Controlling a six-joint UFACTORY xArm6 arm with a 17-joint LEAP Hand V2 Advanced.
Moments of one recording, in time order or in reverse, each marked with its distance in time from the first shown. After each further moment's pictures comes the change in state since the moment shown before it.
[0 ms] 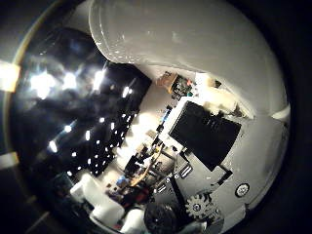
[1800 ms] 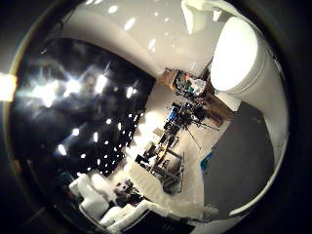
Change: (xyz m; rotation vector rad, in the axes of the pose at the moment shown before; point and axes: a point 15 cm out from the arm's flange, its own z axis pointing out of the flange) arm 0.050 -0.003 0.051 -0.064 -0.041 -0.042
